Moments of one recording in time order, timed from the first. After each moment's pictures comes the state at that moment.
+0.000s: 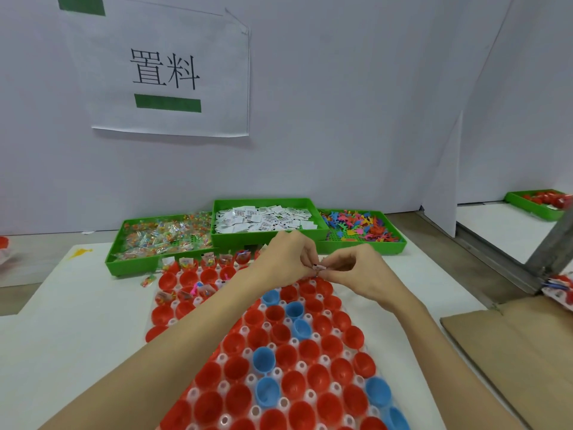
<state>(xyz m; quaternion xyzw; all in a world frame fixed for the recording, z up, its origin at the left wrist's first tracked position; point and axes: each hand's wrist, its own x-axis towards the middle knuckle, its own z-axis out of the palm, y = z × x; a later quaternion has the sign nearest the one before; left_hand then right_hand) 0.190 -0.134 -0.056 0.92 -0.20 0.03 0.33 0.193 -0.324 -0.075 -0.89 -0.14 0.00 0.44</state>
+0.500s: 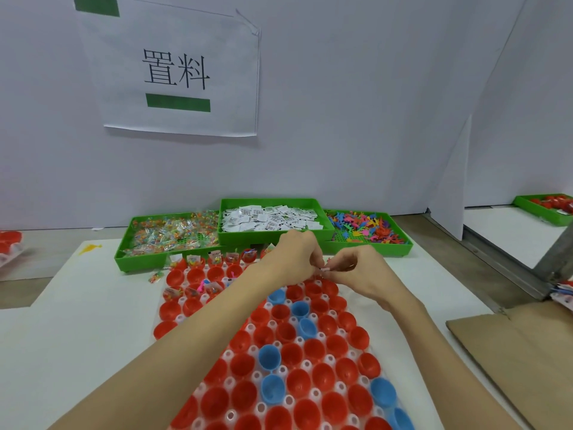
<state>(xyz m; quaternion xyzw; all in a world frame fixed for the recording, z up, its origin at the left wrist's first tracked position) 0.194 -0.138 -0.052 0.95 -0.20 0.03 0.24 0.198 -0.317 -0.077 -0.90 -0.11 0.00 0.42</state>
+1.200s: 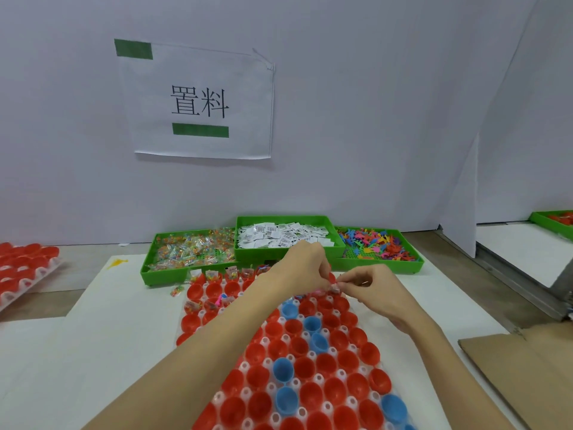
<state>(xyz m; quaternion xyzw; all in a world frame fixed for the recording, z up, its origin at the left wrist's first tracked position) 0.184 -0.130 -0.036 0.95 -0.20 0.04 0.24 0.191 -0.321 -0.076 -0.88 -0.11 0.01 0.45</state>
